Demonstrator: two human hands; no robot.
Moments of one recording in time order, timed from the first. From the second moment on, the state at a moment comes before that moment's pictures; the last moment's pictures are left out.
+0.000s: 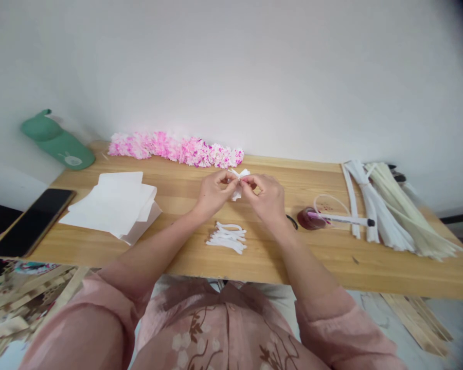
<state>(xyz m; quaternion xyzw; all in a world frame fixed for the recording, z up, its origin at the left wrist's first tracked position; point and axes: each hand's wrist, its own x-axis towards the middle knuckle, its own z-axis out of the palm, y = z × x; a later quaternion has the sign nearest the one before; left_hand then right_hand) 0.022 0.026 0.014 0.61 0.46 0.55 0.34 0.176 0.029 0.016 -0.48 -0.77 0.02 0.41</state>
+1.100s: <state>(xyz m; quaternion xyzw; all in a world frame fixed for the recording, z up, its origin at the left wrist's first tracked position) 0.021 0.023 0.016 0.65 0.46 0.54 0.28 0.175 0.028 0.016 -0.48 -0.78 -0.03 0.40</state>
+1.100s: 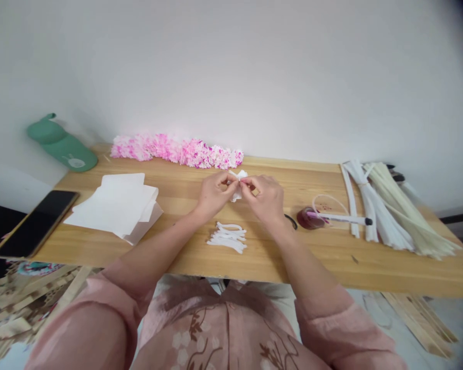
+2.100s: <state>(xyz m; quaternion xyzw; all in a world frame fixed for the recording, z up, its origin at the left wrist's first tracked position) 0.020 0.024 0.020 0.63 0.46 0.55 0.30 0.174 0.027 0.019 -0.48 -0.77 0.01 0.42</state>
